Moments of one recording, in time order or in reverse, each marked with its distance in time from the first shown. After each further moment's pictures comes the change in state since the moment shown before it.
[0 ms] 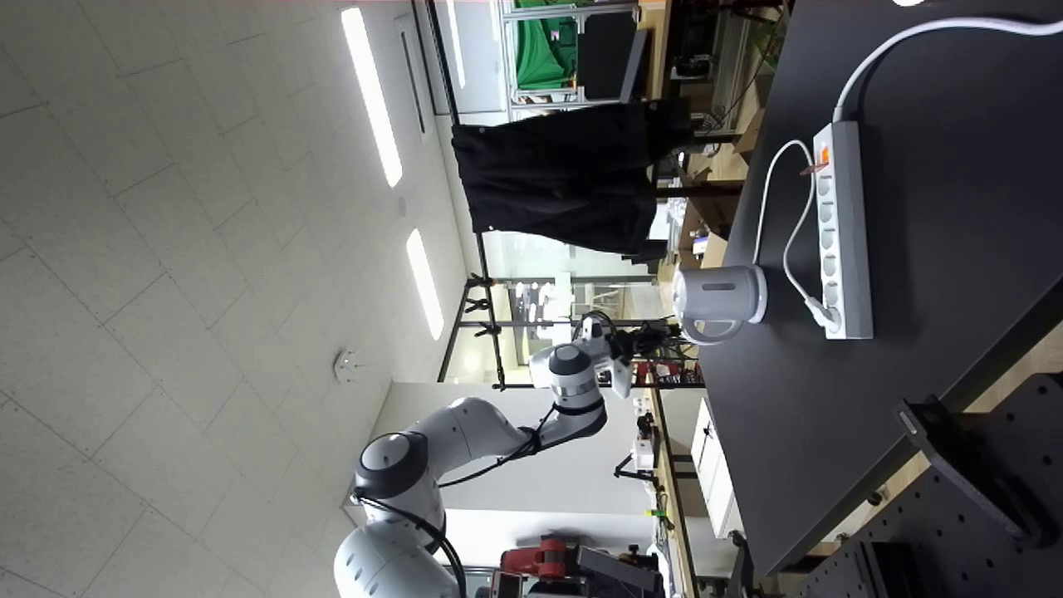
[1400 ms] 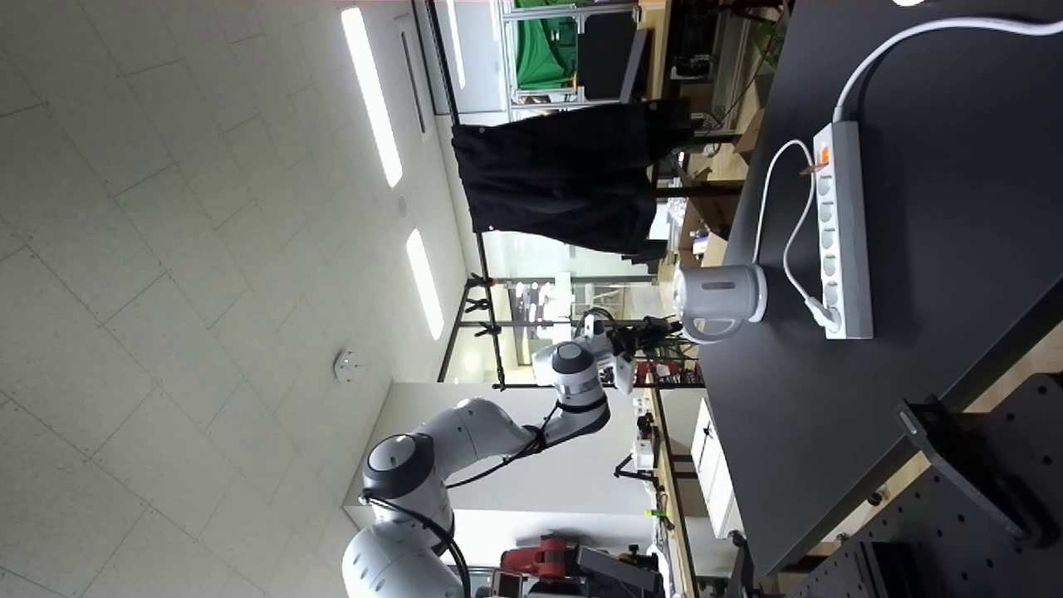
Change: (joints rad) arm 0.047 0.036 -0.054 0.042 0.044 -0.006 -0.025
